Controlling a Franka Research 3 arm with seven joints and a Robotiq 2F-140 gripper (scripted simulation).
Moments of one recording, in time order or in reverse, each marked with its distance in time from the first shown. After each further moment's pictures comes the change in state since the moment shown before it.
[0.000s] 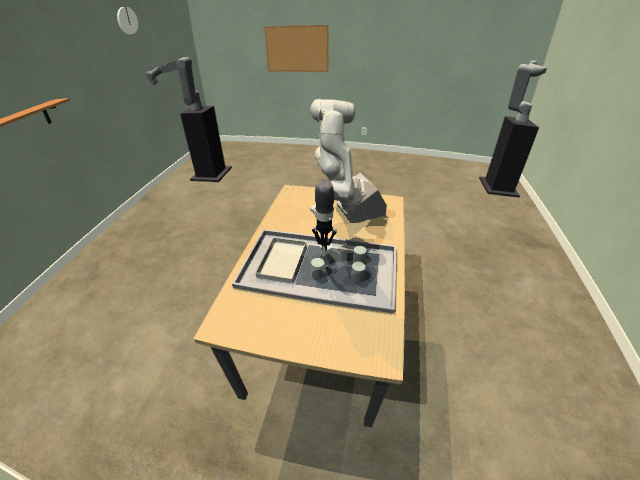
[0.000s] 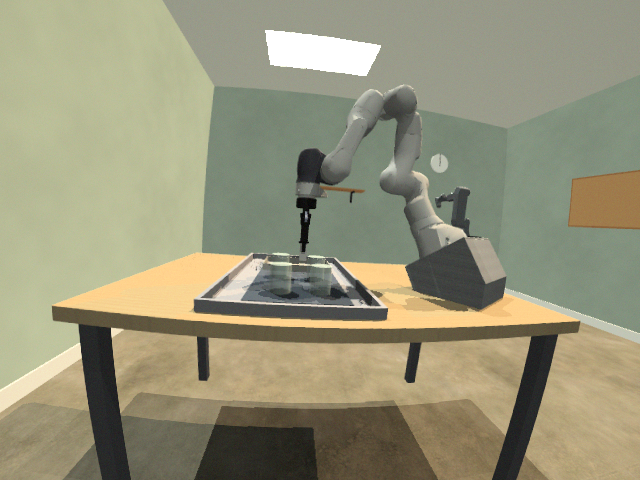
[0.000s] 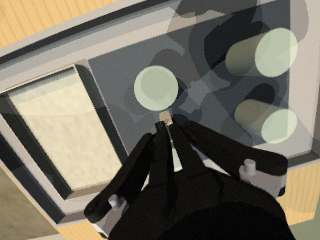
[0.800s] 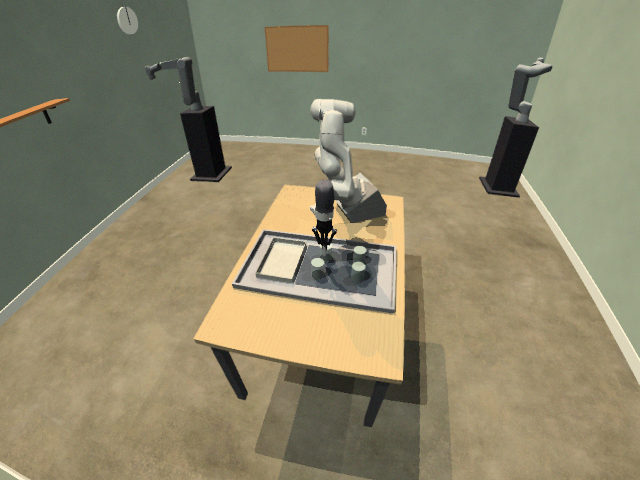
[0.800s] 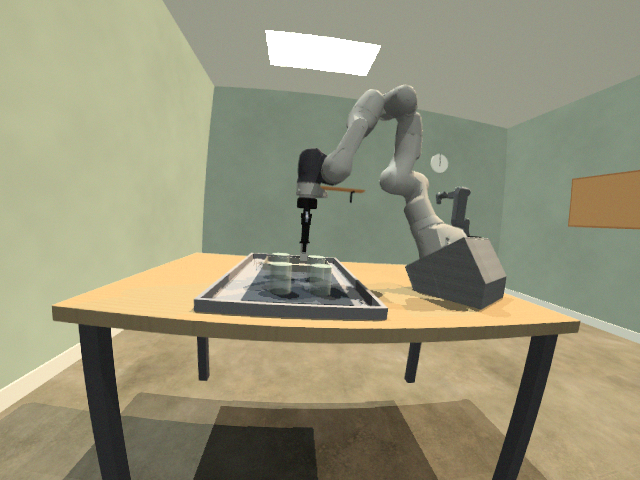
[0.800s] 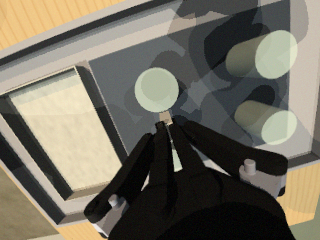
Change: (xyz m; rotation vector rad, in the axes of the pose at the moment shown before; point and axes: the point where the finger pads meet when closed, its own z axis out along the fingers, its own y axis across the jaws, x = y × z) arm 0.003 0.000 0.000 0.000 0.000 0.000
